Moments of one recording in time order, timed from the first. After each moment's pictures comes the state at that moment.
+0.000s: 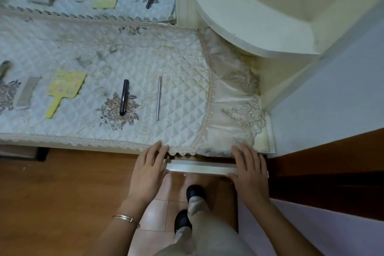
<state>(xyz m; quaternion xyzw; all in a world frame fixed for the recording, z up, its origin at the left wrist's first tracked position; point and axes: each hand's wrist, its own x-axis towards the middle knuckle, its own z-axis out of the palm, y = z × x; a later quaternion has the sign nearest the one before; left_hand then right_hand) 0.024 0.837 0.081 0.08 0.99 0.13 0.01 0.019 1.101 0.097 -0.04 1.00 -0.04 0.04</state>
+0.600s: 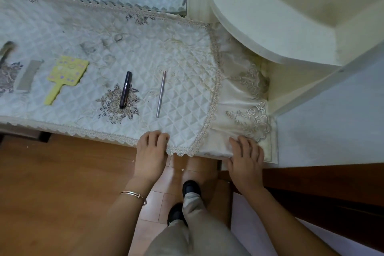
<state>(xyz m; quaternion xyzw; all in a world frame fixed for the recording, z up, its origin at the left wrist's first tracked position) -0.014 0.859 0.079 -0.03 0.99 0.14 -0.06 -0.029 1.102 0.078 -0.06 1.00 -0.03 0.01</state>
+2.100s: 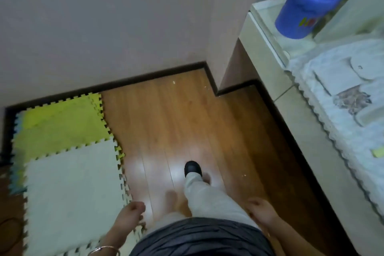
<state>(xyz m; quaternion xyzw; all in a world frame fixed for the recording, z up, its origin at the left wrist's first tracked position) 0.508 0.523 0.034 -0.74 0.34 0.58 0.00 0.166 0.617 0.038 -0.12 0.81 -0.09 0.56</state>
